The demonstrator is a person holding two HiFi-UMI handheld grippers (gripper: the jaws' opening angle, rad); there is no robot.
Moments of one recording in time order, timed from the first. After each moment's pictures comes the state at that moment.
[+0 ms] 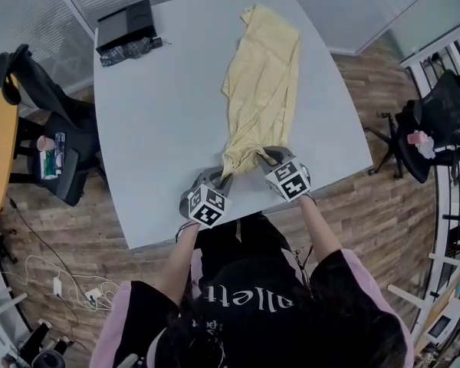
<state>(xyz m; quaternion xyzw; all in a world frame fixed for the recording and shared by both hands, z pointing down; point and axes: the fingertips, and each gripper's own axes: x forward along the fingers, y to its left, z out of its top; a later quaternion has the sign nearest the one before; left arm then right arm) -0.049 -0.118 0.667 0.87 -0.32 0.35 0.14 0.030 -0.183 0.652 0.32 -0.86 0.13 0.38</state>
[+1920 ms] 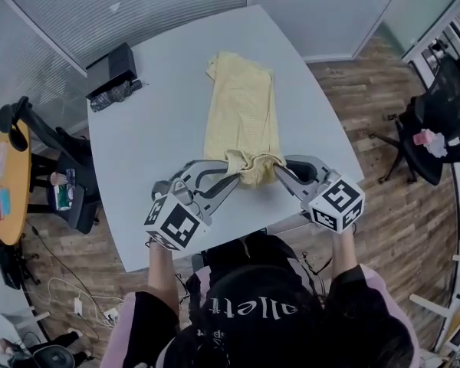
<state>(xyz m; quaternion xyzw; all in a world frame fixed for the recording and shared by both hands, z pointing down) 0.067 -0.170 0.409 0.94 -0.17 0.27 -0.12 0.143 -0.193 0.440 0.30 -0.93 0.14 0.16</state>
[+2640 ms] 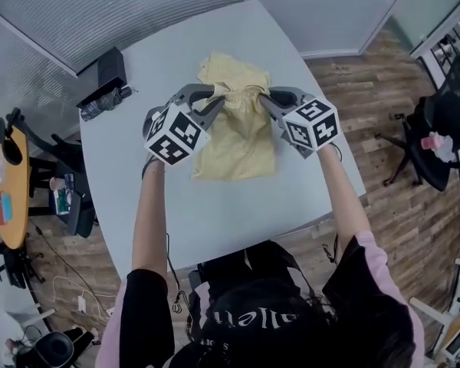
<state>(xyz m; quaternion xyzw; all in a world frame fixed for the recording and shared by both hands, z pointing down) 0.078 -0.400 0.451 0.88 -0.26 0.37 -0.13 0.159 -0.421 0.487 0.33 -0.92 0.12 0.18</state>
